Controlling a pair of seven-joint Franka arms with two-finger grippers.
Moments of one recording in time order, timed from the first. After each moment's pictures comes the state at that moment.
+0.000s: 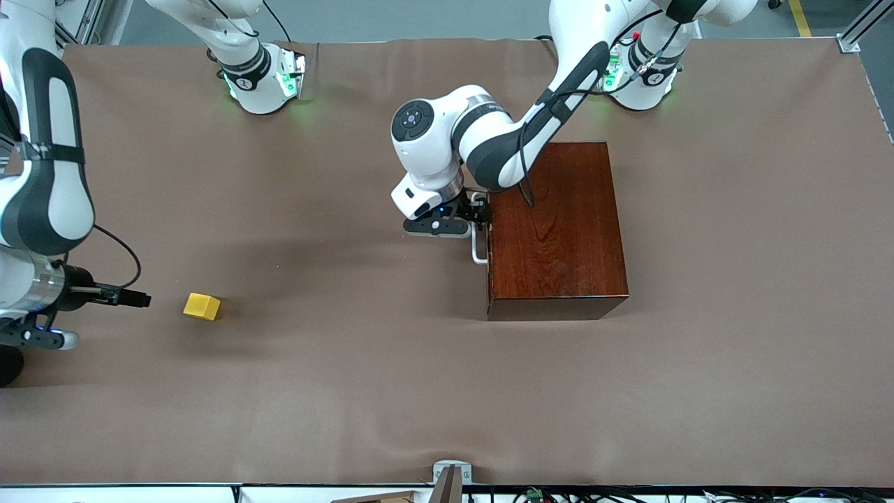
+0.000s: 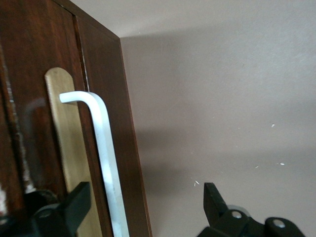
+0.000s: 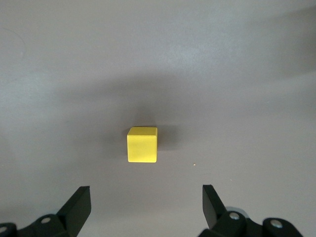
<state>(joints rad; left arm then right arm) -0.68 0.67 -0.28 -1.41 0.37 1.93 -0.90 -0.12 0.49 -0.03 -1.50 0.04 1.86 0.01</state>
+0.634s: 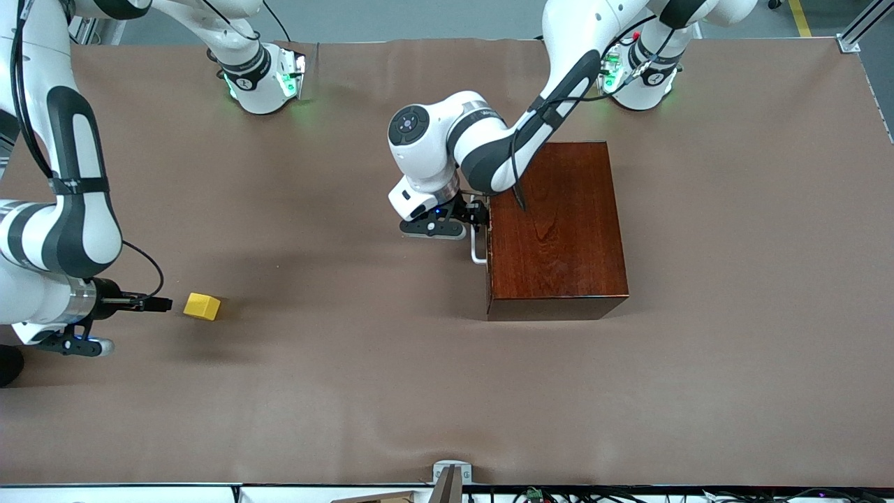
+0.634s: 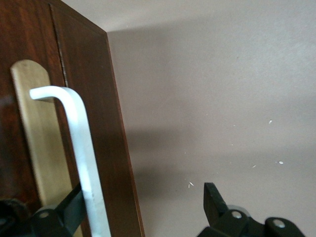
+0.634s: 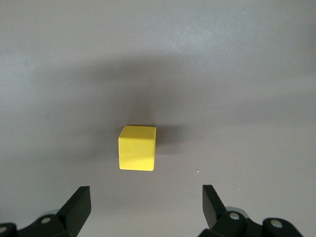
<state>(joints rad) -0.69 0.70 -0.27 -1.41 0.37 1.96 -0.90 -0.12 0.58 -0.03 -1.50 0.04 1.88 -0.03</state>
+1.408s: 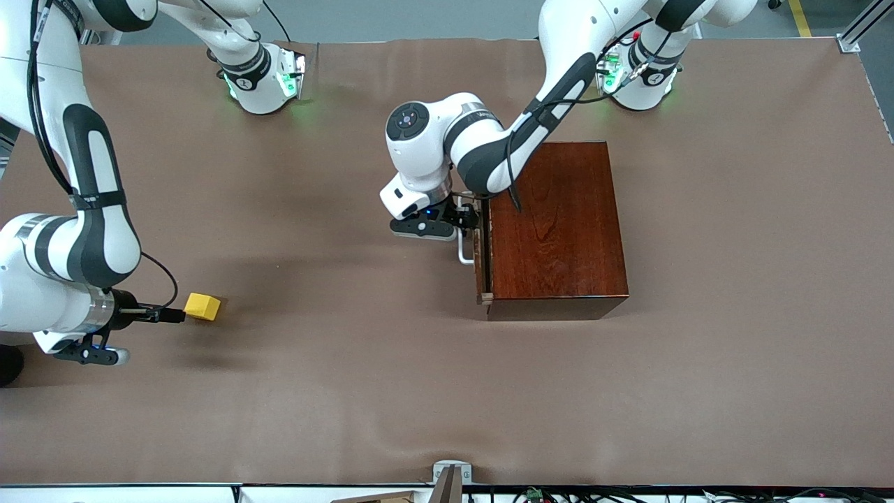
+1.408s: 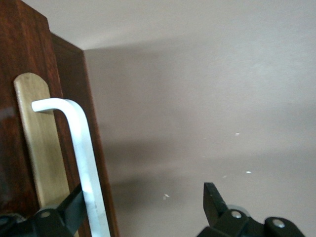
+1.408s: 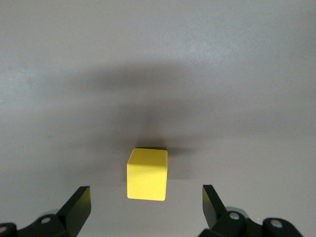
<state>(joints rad) -0.71 0.71 -0.27 -1.39 0.37 2.05 -0.91 -0.12 0.62 -0.02 -1.50 0.06 1.99 -0.03</state>
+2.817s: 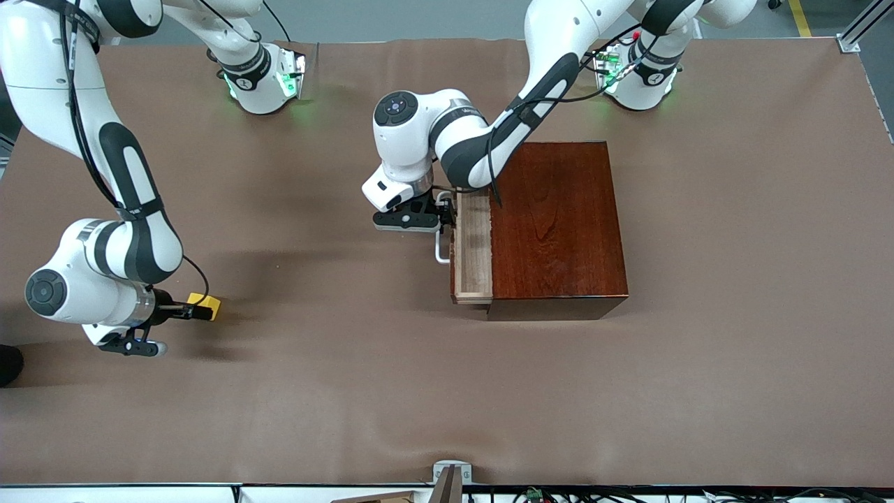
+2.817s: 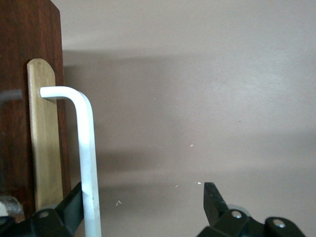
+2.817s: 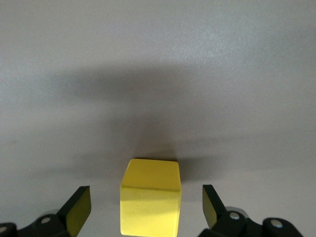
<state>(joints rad) -0.76 0.76 -0.26 -1.34 0.38 2.14 -1.05 -0.10 0.65 -0.02 -1.68 0.06 2.20 -0.03</state>
